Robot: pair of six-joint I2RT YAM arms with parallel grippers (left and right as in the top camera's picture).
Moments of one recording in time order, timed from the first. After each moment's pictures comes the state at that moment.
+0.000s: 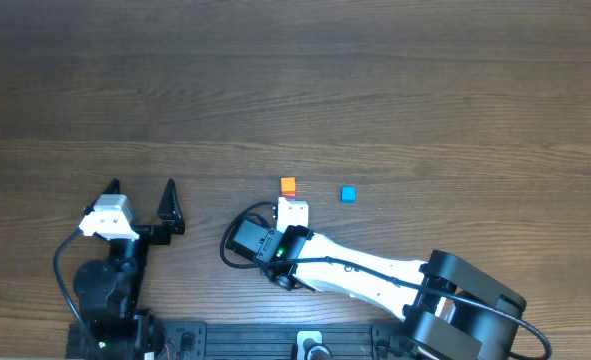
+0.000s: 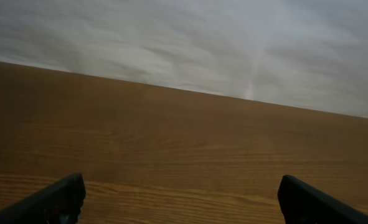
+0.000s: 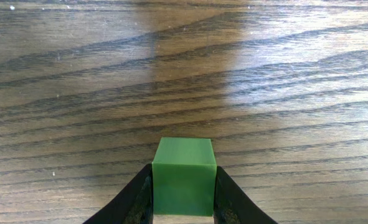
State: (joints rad) left arm 0.07 0.01 0.01 -0.06 0.12 -0.18; right arm 1.10 1.69 0.93 -0.68 0.19 1.11
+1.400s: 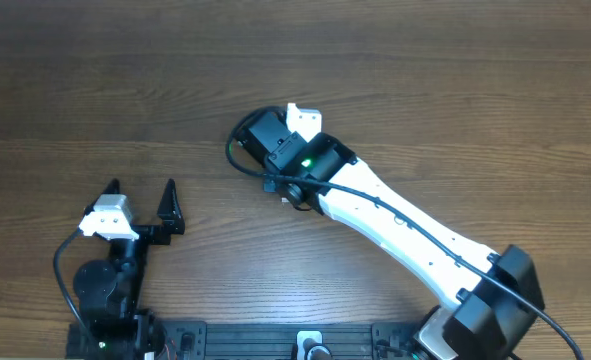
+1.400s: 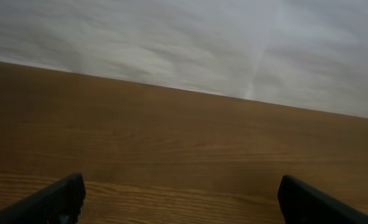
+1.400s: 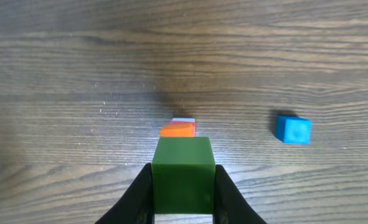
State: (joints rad) left arm 0.07 0.01 0.01 -0.06 0.12 -0.18; right arm 0.82 1.68 1.42 -1.00 0.24 0.82
